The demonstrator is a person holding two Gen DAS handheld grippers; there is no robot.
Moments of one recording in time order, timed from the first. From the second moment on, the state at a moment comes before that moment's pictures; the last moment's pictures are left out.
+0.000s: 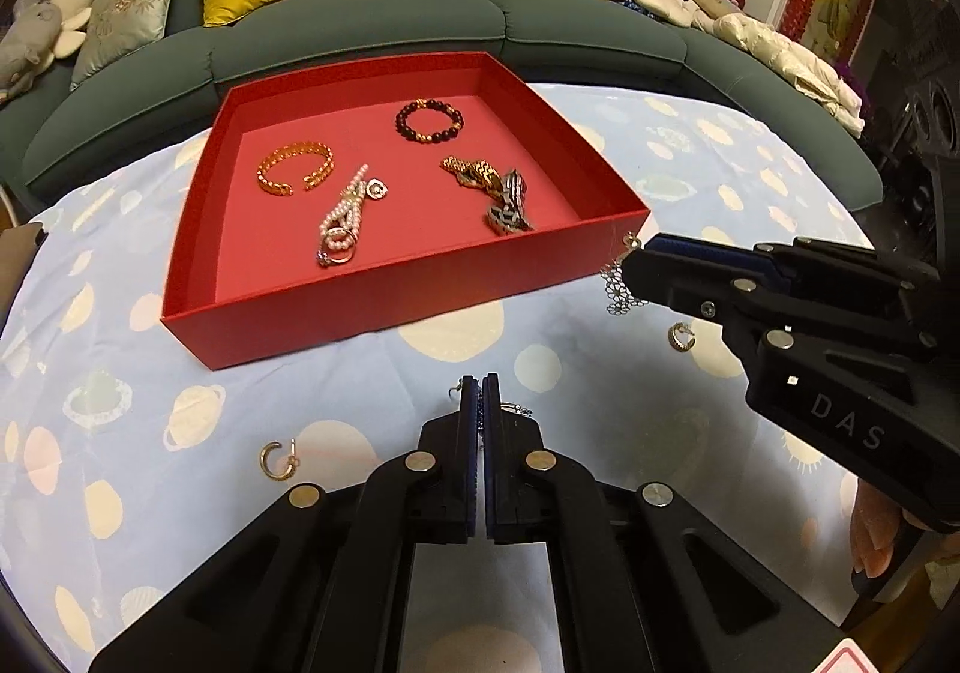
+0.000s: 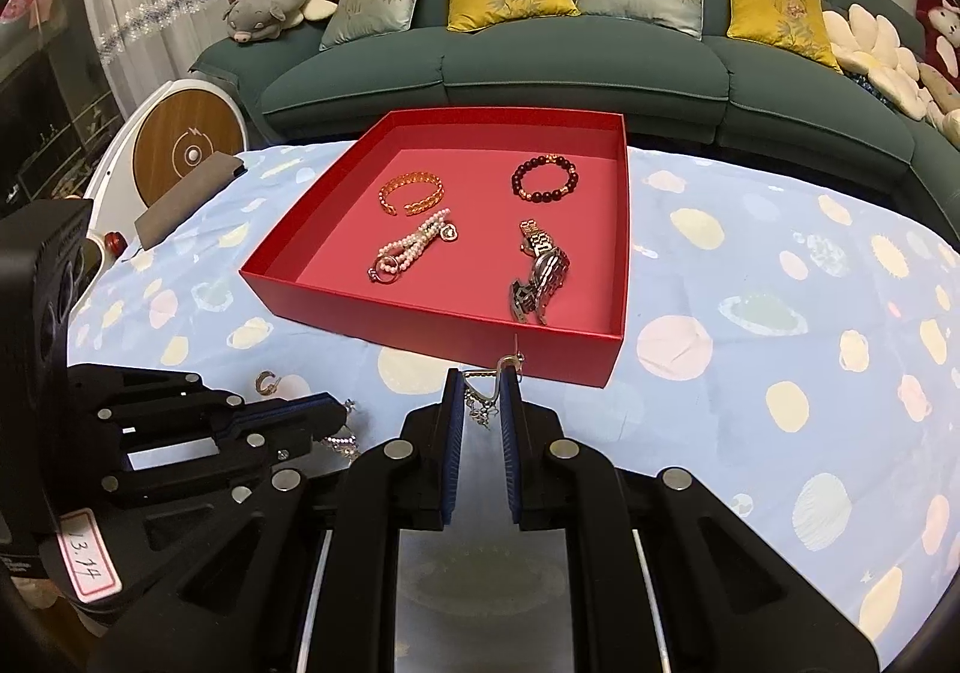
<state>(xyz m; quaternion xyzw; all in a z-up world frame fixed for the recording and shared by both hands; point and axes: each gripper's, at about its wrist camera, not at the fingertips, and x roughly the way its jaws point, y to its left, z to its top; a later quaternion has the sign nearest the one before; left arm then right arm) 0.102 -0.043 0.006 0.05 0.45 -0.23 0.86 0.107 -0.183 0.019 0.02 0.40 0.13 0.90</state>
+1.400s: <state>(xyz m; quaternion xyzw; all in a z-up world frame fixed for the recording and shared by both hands) 0.179 0.013 0.050 -0.01 0.39 -0.11 0.92 0.159 -0.174 0.046 0.05 0.34 0.11 0.93</state>
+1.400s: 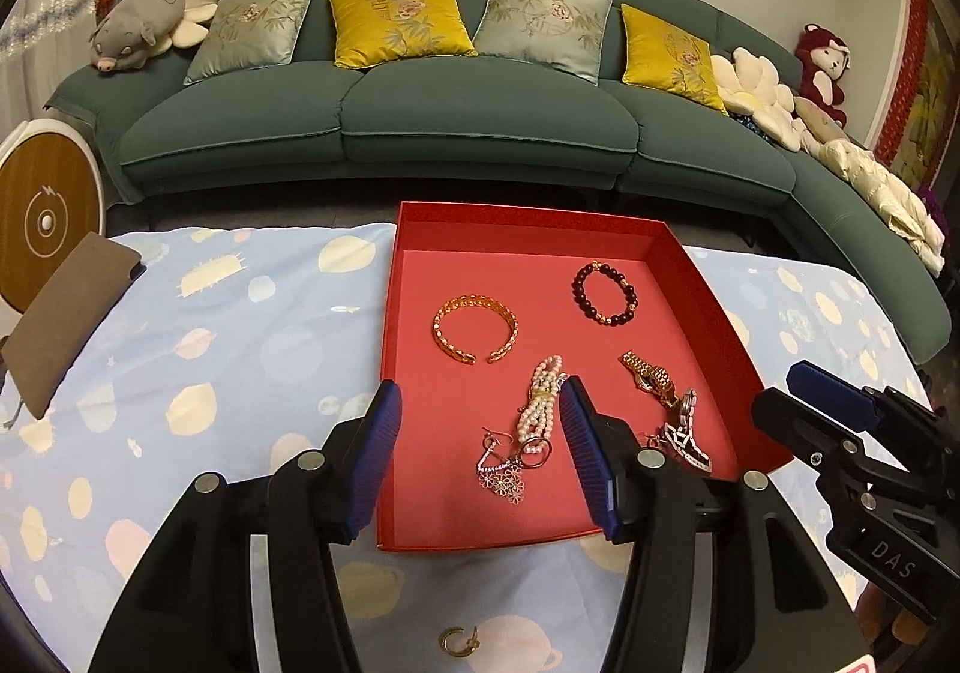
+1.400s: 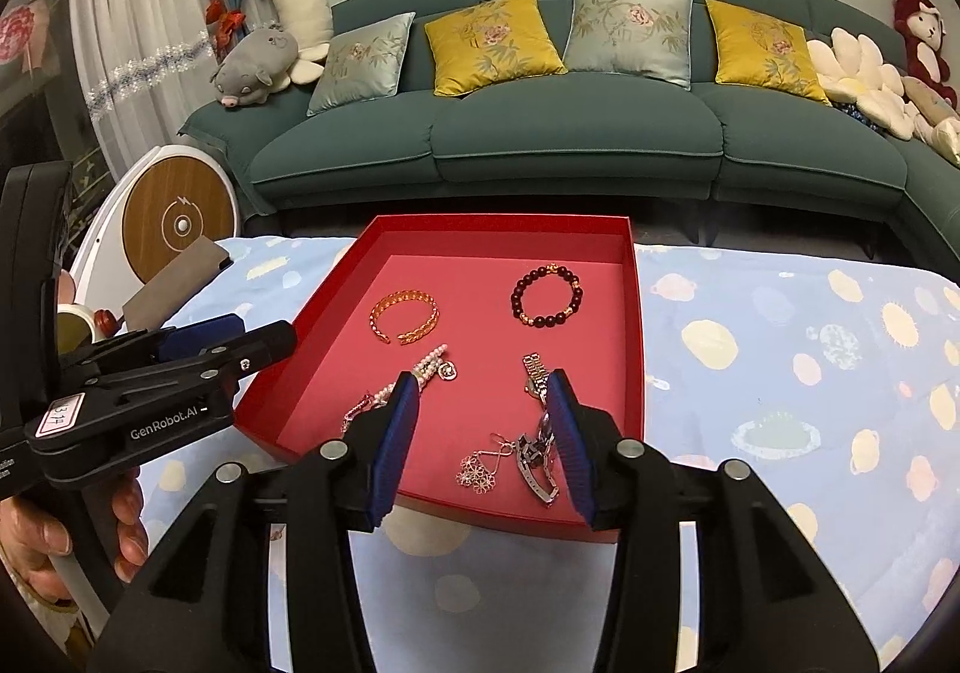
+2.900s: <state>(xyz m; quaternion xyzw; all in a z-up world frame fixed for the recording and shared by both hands) 0.107 0.018 0.028 0.02 0.42 -0.08 0.91 0.075 -0.244 0.021 0.06 0.38 0.06 0.92</state>
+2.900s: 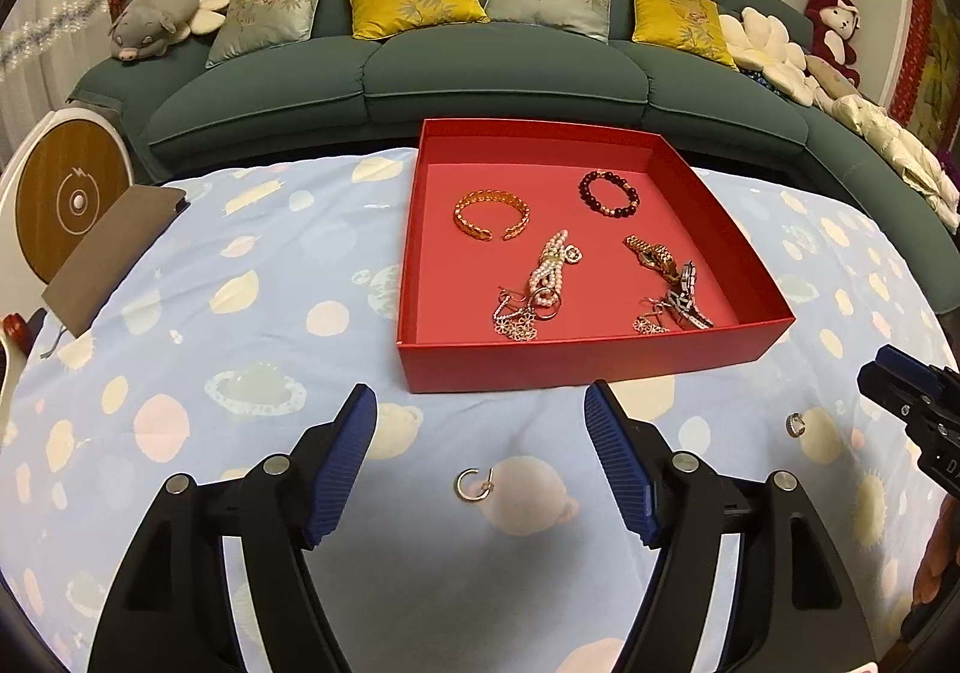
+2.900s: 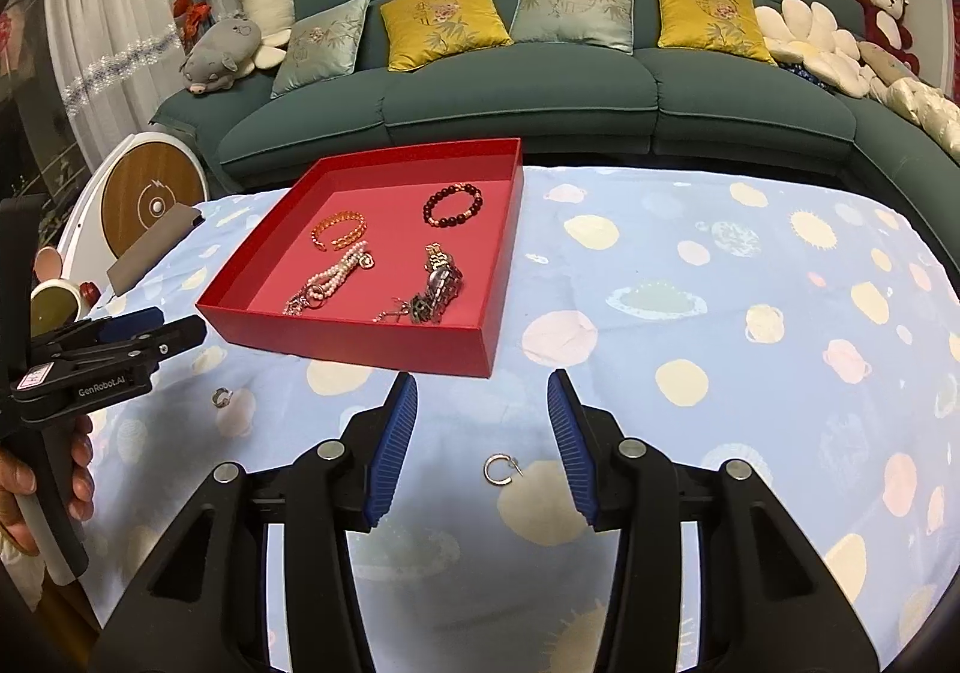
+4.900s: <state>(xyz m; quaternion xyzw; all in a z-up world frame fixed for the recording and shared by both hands) 0.104 0.024 -0.033 0.00 0.44 -0.10 0.89 0.082 -0.222 -0.041 0.02 0.43 0.06 0.90</state>
